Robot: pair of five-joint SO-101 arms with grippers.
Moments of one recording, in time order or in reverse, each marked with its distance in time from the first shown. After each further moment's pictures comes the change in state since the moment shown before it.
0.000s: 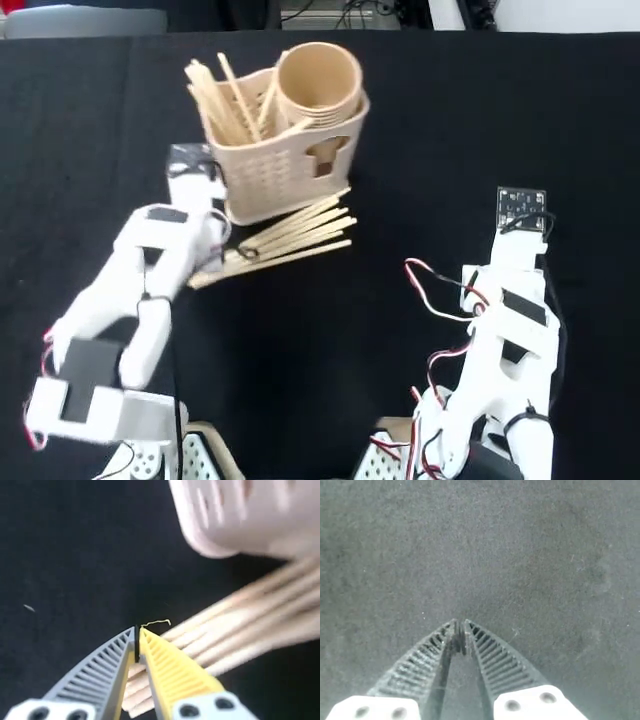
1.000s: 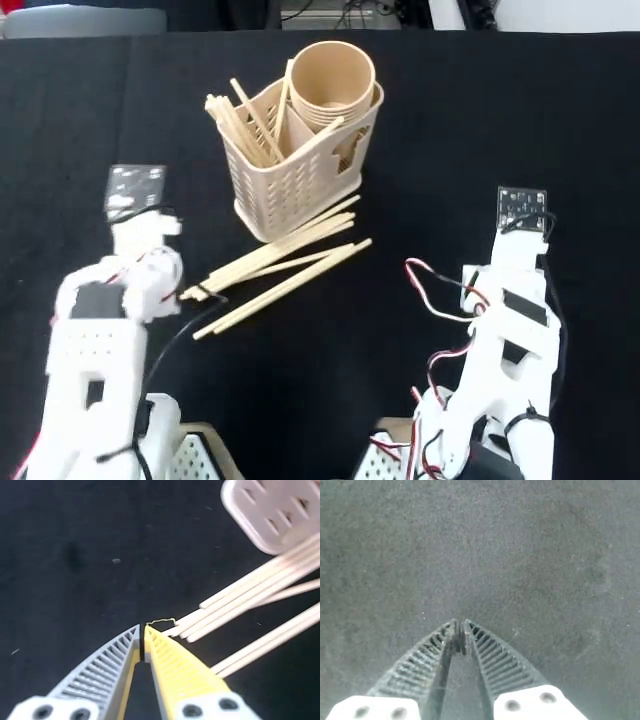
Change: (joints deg) left arm -10.7 -50.0 17.7 17.5 -7.3; right arm 0.0 0.0 0.0 0.0 0.0
